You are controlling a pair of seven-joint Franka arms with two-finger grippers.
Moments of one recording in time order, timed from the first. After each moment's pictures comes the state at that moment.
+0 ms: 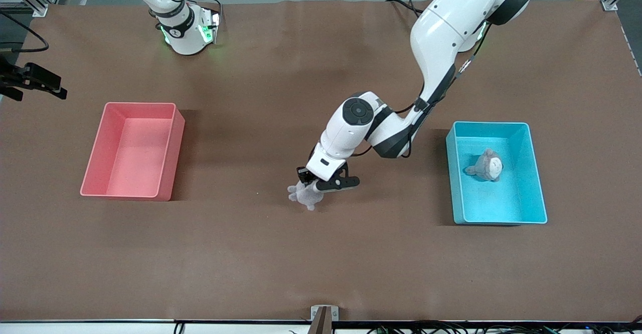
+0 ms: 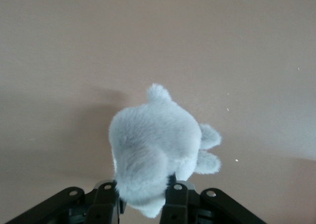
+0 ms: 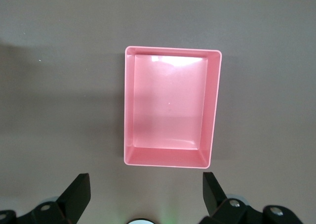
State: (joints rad) left arm -0.47 0.80 -0.32 -1.43 0.18 2.56 -1.03; right arm -0.01 -0.06 -0.09 -1.62 0.00 1.49 -0.13
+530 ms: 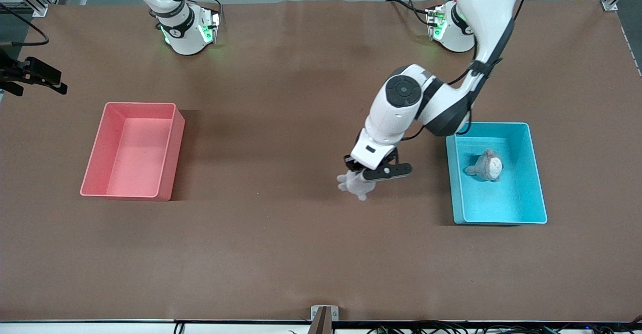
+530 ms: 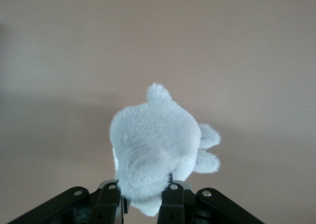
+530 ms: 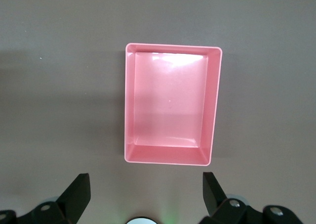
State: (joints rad) left arm -0.30 0.44 -0.32 -1.76 0.18 2.34 -0.86; right arm -0.01 -0.09 -0.09 -1.65 0.00 1.49 -0.13
